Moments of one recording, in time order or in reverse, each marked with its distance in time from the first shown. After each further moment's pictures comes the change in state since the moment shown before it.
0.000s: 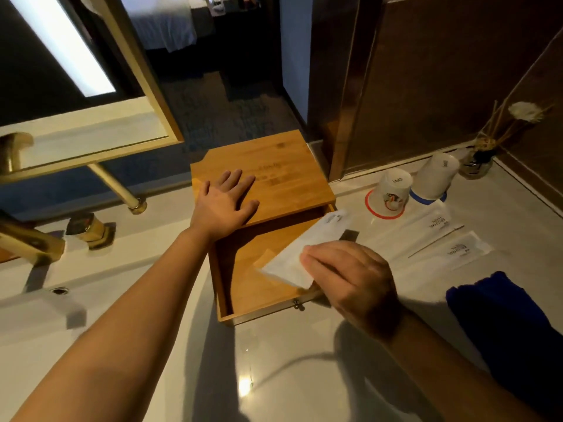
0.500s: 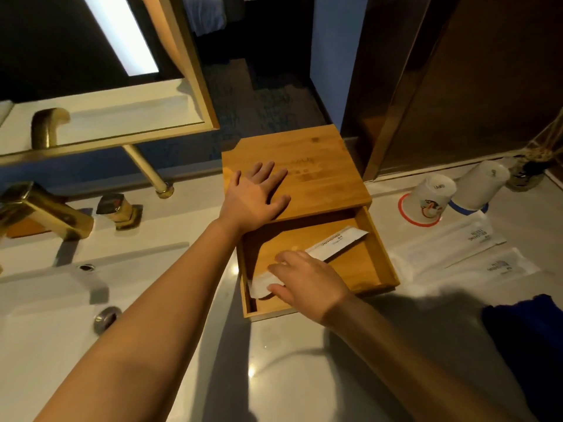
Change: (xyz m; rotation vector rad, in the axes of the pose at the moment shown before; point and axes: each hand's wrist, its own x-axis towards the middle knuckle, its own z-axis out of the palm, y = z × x) left_hand 0.001 -0.004 0.003 -0.013 0.024 0.012; right_hand 0.039 -0.043 0.077 0.216 -0.885 0.300
